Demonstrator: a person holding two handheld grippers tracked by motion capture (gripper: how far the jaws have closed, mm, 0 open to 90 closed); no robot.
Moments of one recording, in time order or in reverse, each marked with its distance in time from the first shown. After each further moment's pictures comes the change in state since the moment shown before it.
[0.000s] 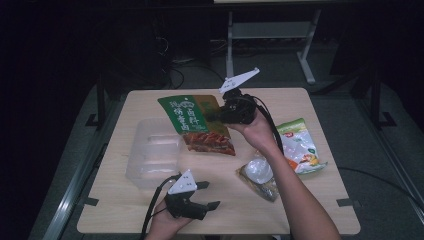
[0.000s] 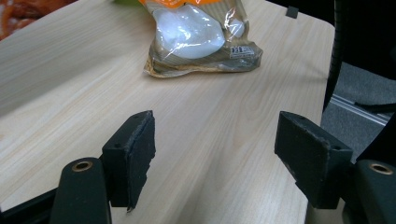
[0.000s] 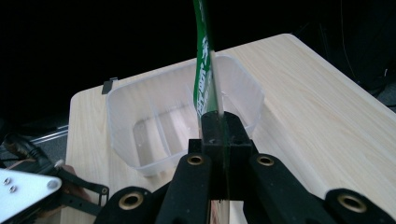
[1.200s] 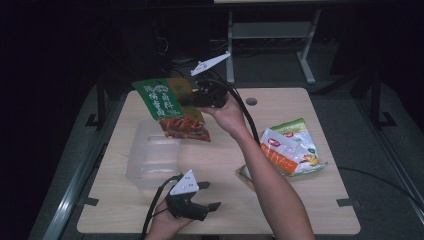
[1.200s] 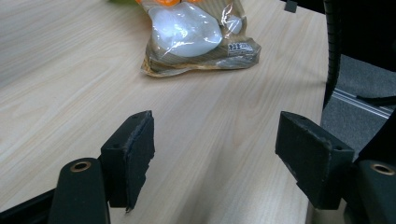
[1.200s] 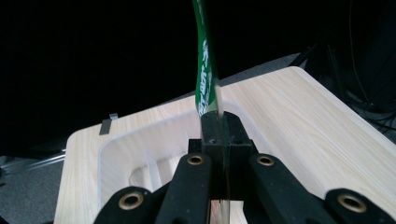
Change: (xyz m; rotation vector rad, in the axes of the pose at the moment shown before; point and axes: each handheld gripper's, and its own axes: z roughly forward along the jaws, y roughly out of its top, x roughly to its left) left arm 0.000 0.002 0.001 0.017 -0.003 0.026; right arm -0.011 0.054 0.049 -0.060 0.035 0.006
